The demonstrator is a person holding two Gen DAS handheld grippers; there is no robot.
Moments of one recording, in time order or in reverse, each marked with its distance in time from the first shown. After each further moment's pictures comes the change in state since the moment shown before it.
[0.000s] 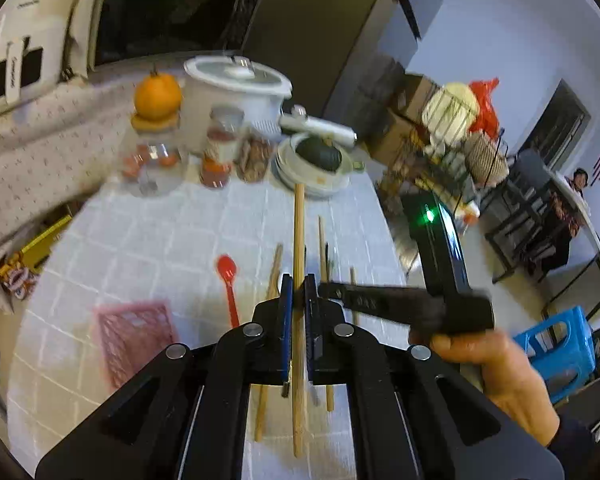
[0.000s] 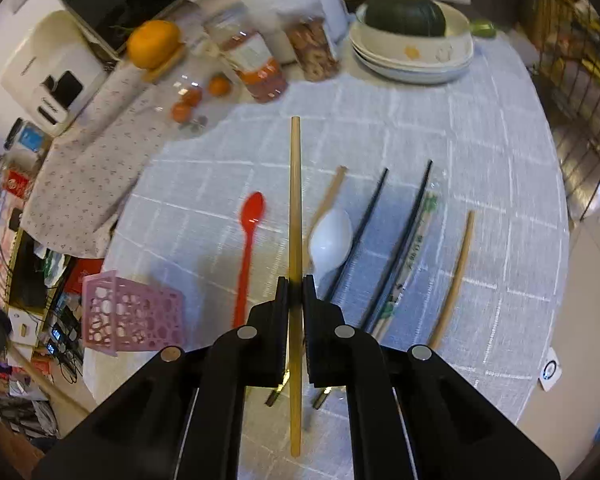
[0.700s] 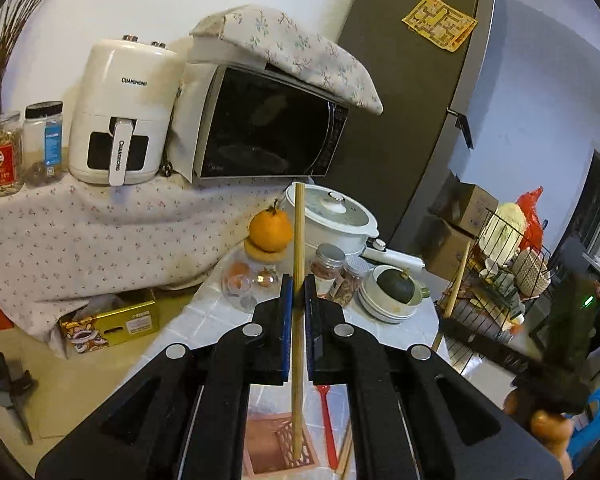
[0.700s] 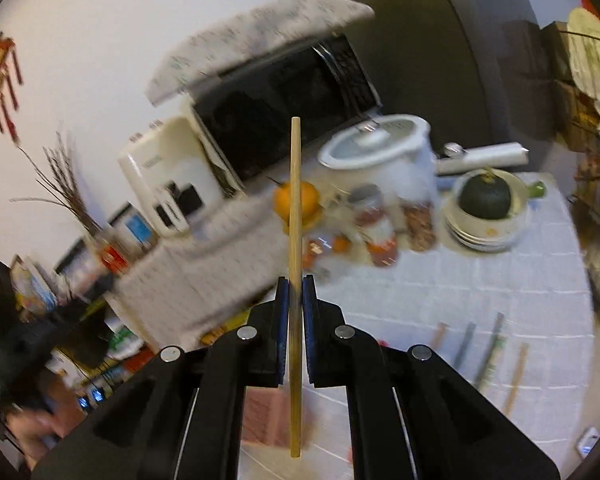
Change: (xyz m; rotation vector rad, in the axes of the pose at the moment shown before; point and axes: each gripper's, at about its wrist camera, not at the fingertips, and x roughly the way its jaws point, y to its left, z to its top) left arm -0.077 0.076 0.042 -0.086 -0.362 0.190; right arm -0.104 0.091 0.009 -0.101 -0.536 0.259
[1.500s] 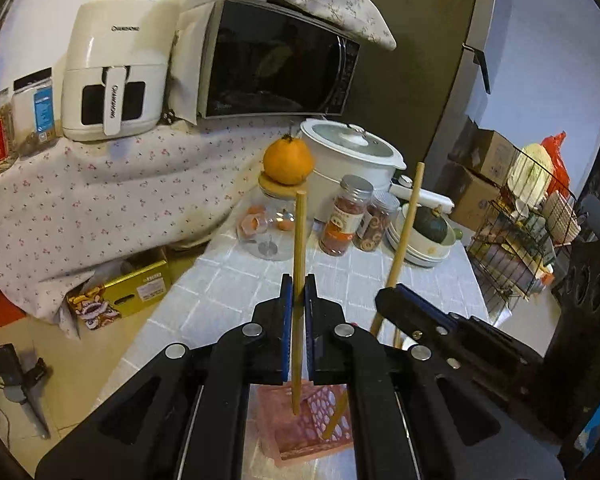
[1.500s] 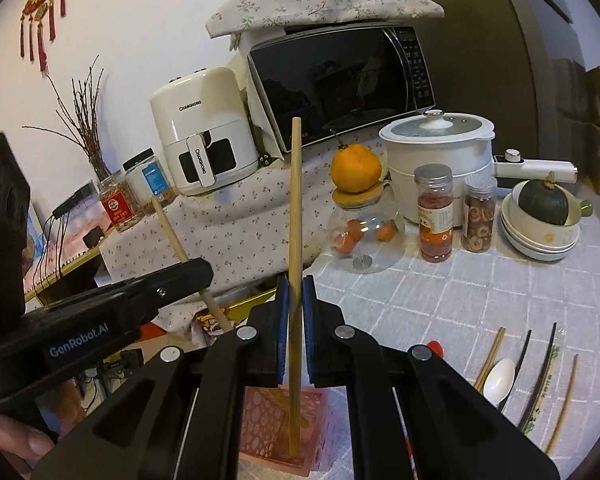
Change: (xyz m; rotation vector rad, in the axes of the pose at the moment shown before) left arm 0.037 0.010 -0.041 0.063 0.174 0.051; right arm 0.066 0.054 -0.068 -0.189 0.013 0.009
